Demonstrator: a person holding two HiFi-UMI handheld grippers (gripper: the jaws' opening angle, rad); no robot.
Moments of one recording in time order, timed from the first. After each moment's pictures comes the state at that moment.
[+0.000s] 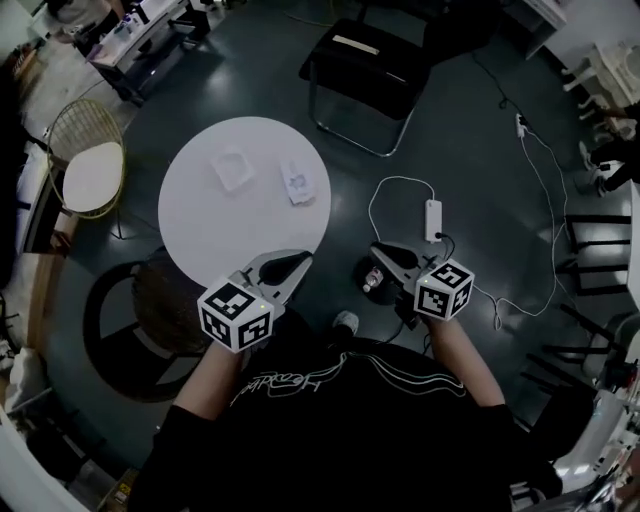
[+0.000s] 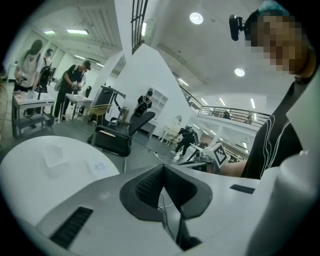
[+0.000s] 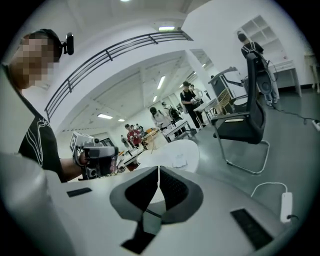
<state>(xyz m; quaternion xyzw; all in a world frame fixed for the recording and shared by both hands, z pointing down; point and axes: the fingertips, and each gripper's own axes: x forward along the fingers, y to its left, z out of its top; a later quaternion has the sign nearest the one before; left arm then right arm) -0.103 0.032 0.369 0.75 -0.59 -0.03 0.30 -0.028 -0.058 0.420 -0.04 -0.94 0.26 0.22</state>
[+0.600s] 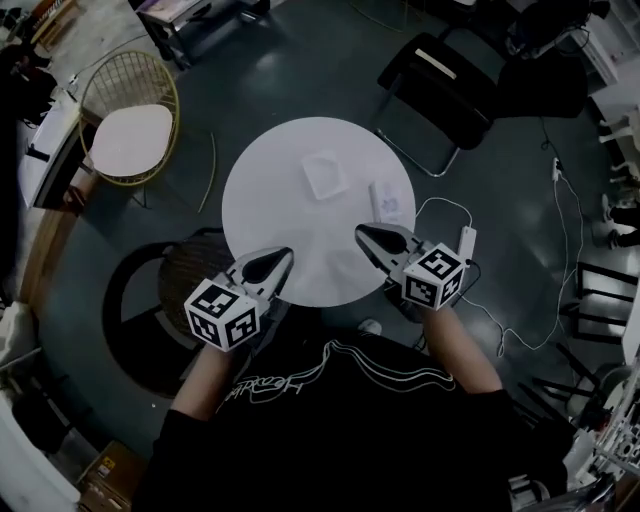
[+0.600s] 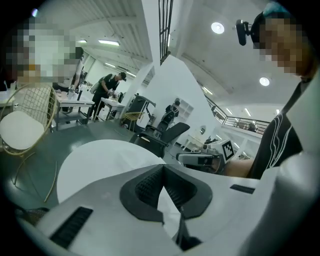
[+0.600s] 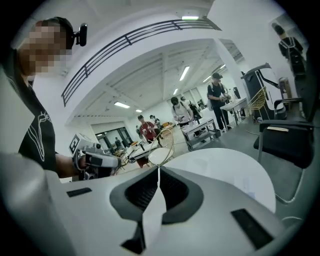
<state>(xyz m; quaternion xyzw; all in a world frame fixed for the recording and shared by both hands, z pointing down) -0.307 0.162 0.400 0.64 -0.69 -0.08 0.33 -0.263 0.046 0.414 -0.15 -0.94 0.19 0.23</state>
